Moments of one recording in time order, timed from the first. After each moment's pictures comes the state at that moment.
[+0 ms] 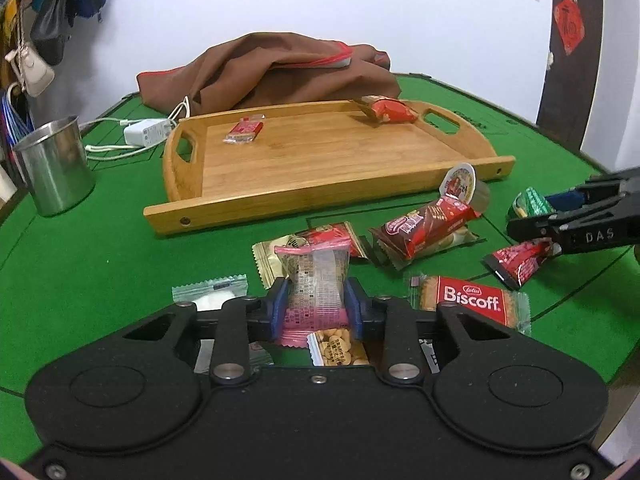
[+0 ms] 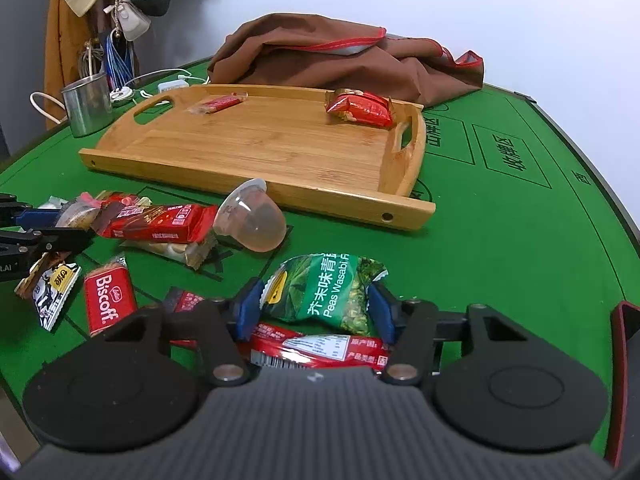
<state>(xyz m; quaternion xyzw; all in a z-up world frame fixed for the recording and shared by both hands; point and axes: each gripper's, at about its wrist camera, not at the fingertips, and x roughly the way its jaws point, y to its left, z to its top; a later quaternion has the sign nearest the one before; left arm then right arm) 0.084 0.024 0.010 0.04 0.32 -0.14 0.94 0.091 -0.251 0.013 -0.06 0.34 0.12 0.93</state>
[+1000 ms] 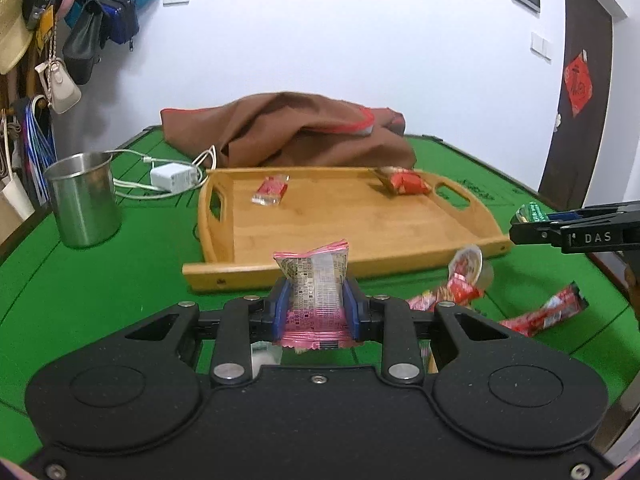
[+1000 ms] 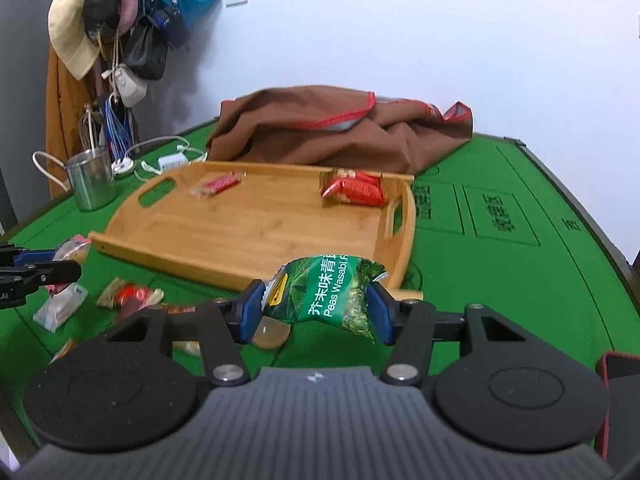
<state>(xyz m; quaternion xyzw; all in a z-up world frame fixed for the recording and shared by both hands) 0.084 0.051 0.048 -0.01 0.25 -0.13 0.96 0.101 -0.256 0.061 -0.02 0.26 0.11 0.96</state>
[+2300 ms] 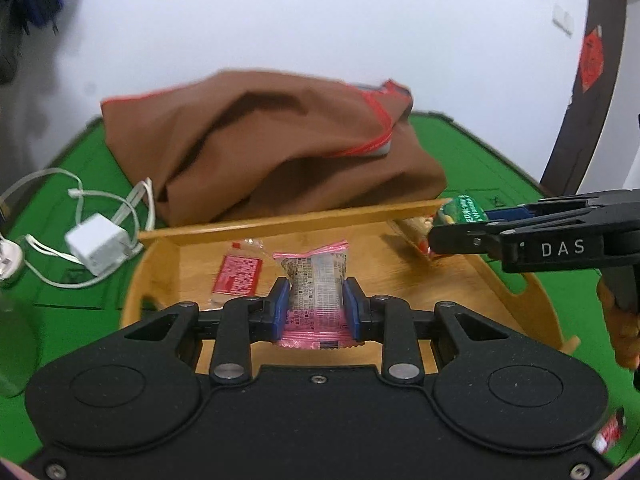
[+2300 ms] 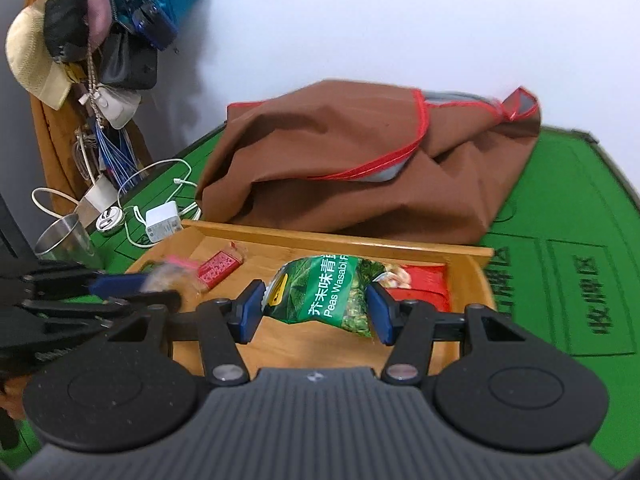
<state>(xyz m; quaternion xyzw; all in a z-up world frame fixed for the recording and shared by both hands) 0.312 -0.004 0.074 0.01 0.34 -0.16 0.93 0.306 -0.216 0.084 0.03 0.34 0.17 0.92</state>
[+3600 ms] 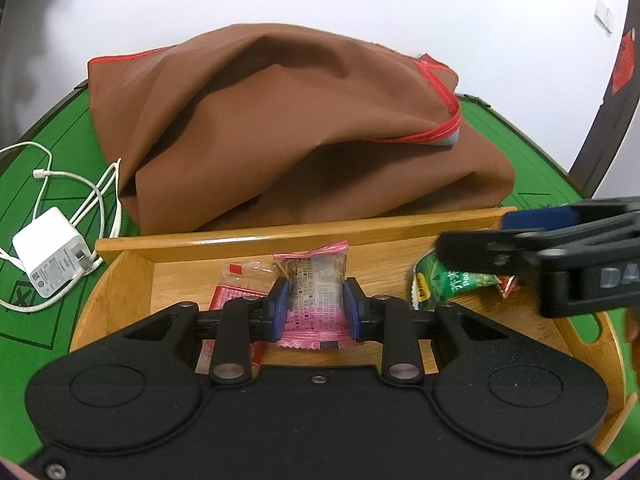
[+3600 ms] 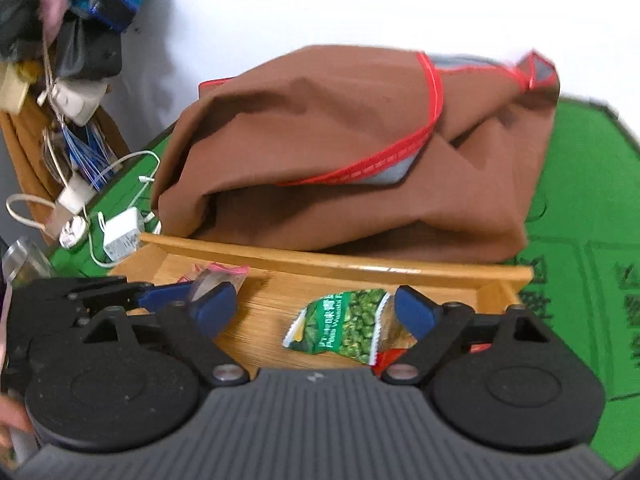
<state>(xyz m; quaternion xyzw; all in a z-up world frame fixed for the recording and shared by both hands) 0.405 -0.015 0.026 -0.01 0.38 -0.14 0.92 0.371 -0.202 0.068 0.03 0.37 0.15 0.92</state>
